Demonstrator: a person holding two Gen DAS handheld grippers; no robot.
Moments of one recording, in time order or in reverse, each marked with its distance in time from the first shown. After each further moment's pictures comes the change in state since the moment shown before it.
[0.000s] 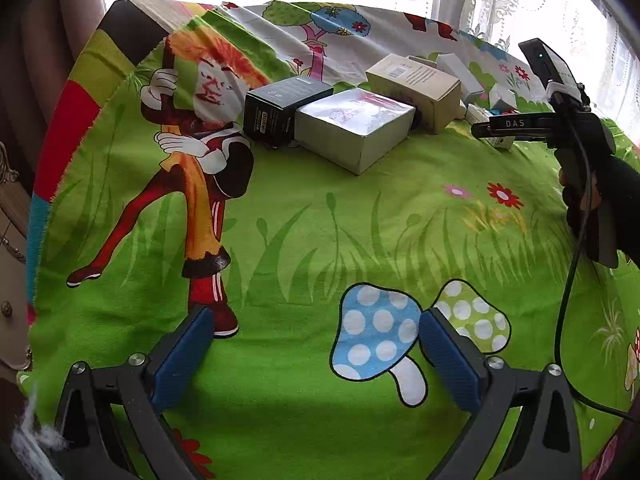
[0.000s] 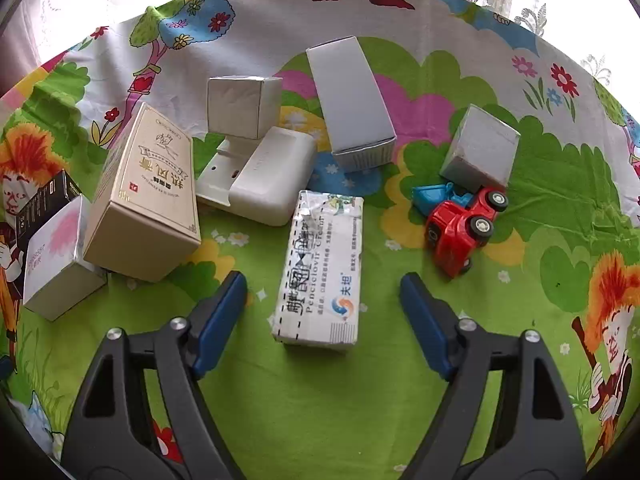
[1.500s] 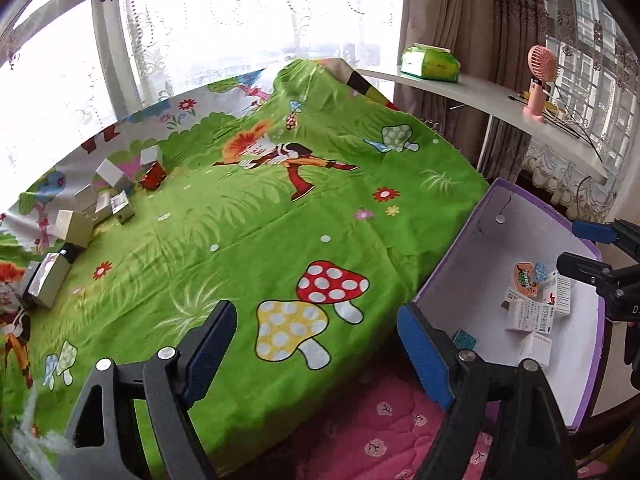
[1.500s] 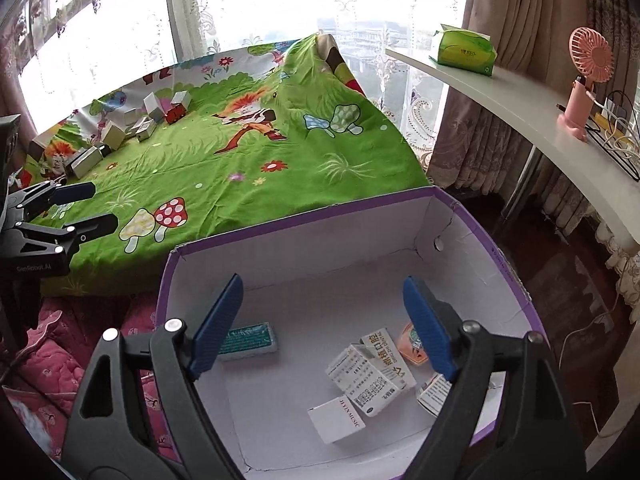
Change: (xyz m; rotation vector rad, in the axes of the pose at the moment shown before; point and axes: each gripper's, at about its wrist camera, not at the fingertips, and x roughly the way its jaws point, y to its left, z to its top) left arm -0.154 -0.305 -0.097 0.564 -0.129 -0.379; right arm -0.389 -0.167 -0.411 0.380 -0.135 -0.267
